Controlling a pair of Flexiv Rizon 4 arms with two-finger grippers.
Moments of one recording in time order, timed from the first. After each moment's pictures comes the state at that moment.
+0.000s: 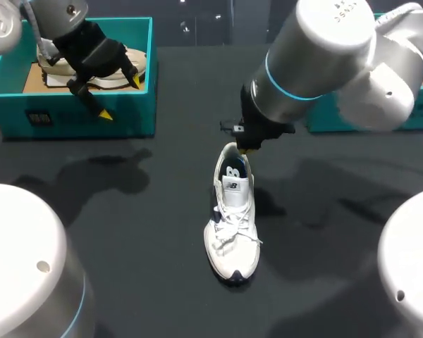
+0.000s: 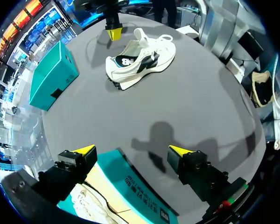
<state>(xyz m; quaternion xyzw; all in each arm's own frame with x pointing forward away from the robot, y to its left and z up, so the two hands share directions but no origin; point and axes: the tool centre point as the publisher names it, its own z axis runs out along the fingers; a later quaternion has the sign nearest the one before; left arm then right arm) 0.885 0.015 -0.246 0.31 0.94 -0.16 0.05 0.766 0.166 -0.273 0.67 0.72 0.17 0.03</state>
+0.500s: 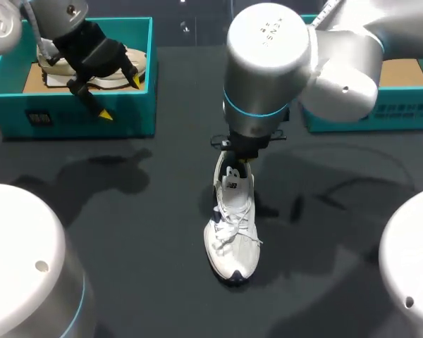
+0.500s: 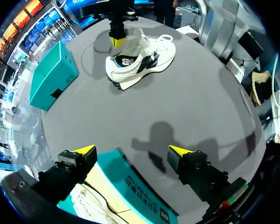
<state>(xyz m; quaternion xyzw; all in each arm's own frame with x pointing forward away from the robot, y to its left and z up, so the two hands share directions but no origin) 0.885 0.015 -0.247 0.31 0.94 -0.16 0.05 0.768 0.159 -0.305 0.68 0.71 0.10 0.11</state>
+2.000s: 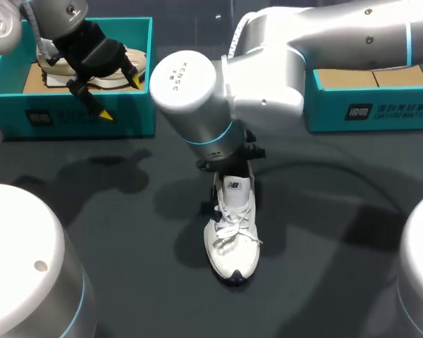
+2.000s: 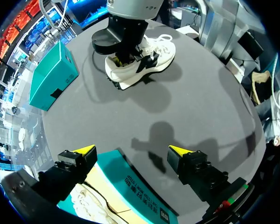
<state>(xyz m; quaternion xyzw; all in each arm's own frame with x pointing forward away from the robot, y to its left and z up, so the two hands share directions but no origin) 0.886 0.015 -0.247 0.31 0.94 -0.16 0.05 0.779 0.159 -0.379 0.70 0.69 -0.01 0.19</state>
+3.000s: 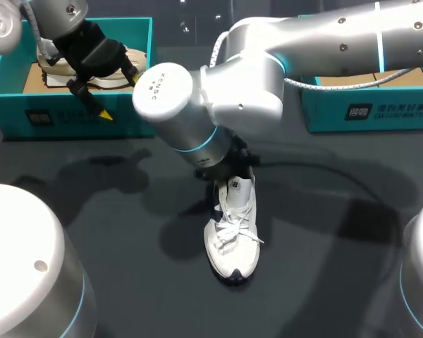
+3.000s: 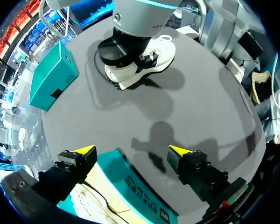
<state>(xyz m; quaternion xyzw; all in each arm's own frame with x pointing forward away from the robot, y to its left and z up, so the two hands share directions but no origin) 0.886 0.015 -0.247 0.31 0.94 -0.16 0.05 0.773 0.158 -0.400 0.69 0.69 -0.06 0.21</state>
